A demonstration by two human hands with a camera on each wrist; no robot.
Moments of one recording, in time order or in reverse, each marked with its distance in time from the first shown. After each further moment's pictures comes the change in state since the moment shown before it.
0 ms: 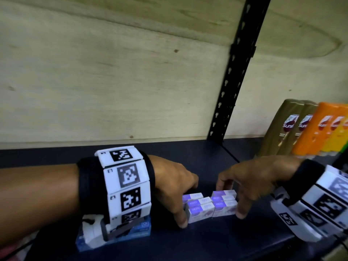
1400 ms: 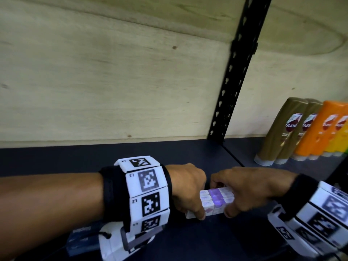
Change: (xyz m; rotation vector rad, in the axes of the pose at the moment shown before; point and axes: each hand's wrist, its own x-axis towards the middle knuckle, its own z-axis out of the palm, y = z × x) left_hand 0.031 0.019 0.006 -0.226 0.119 -0.096; right_hand 0.011 -0.002 0.016 -0.073 0.200 -0.082
